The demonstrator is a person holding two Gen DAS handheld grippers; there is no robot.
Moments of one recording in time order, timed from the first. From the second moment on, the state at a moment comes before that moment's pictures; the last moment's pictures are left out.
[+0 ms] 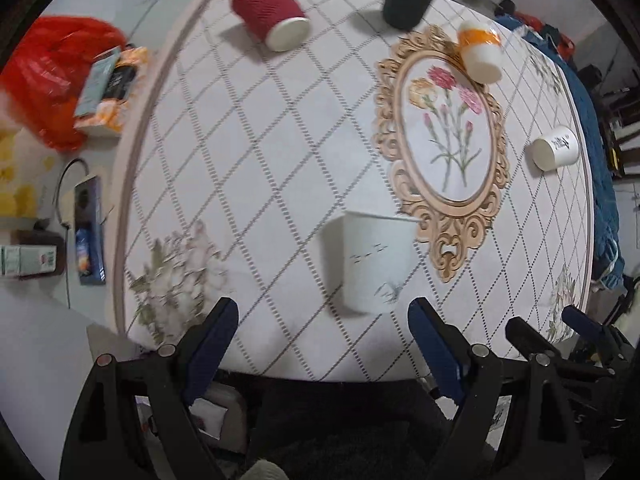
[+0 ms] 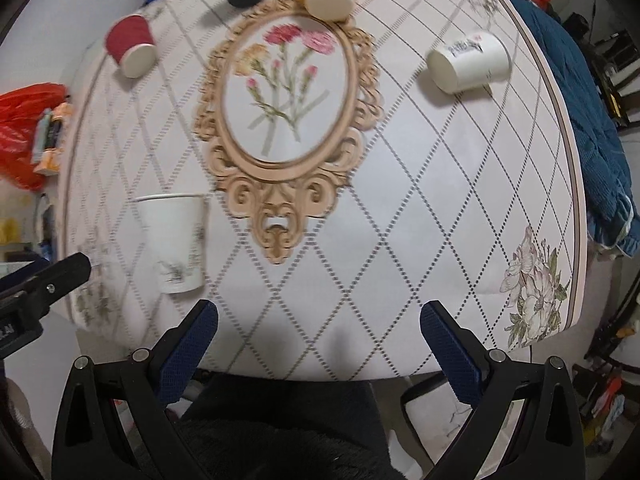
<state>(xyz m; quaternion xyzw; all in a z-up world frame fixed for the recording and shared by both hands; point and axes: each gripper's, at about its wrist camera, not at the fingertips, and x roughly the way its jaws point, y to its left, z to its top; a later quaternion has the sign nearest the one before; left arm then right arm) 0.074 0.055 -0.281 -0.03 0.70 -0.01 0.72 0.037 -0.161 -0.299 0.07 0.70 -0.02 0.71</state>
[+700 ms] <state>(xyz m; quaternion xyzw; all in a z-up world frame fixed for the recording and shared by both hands) 0.055 0.161 -0.305 -0.08 0.69 0.05 0.72 0.057 -0.044 -0.291 0.01 0.69 0.04 0.72</state>
